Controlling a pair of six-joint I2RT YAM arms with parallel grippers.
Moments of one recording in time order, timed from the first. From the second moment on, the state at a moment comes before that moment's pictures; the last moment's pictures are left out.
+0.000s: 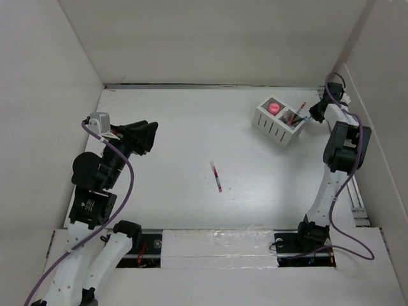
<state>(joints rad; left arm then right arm) -0.29 0.58 0.89 -0.11 0.15 -0.48 -0.27 2.25 1.79 -0.37 0.15 0.73</state>
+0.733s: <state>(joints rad) -0.29 0.62 0.89 -0.11 0.14 -0.47 0.08 1.59 1.23 0.42 0.79 0.30</state>
